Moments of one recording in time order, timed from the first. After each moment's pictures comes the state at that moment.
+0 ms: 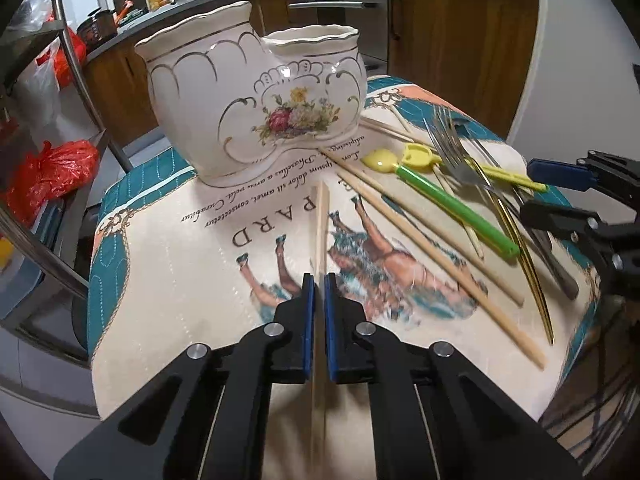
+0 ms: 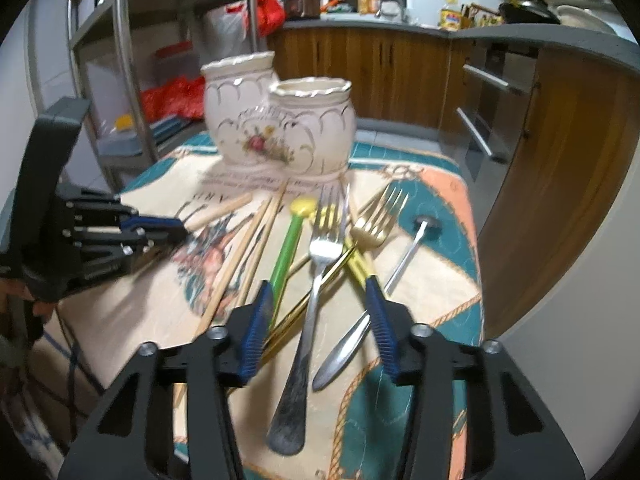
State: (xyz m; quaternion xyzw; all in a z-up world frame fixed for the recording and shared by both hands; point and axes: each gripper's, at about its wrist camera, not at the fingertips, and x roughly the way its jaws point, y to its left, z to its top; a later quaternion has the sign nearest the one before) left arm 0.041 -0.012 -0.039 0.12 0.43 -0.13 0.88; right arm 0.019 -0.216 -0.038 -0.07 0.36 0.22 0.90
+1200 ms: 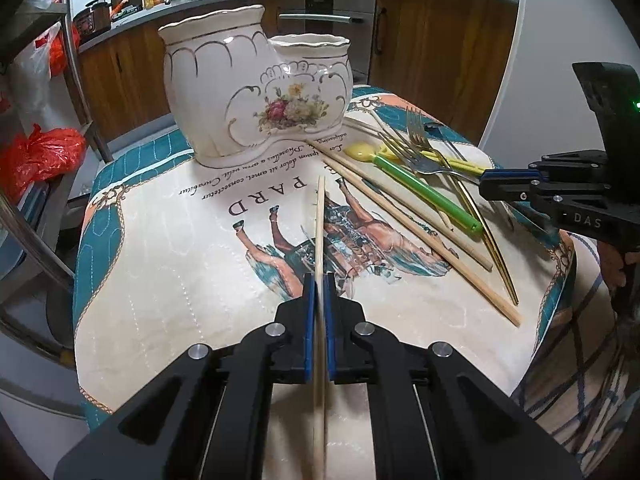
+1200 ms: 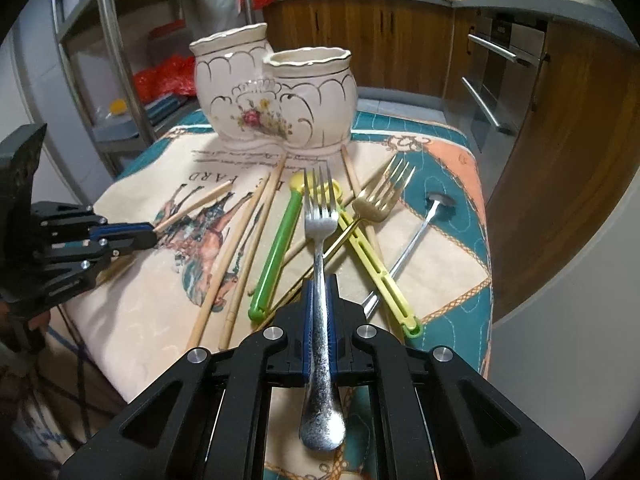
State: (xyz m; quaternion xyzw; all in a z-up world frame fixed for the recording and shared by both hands) left arm 0.015 0.008 -0.042 0.07 0.42 -0.18 0.89; right arm 0.033 -0.214 -0.041 -0.07 0.42 0.21 0.88
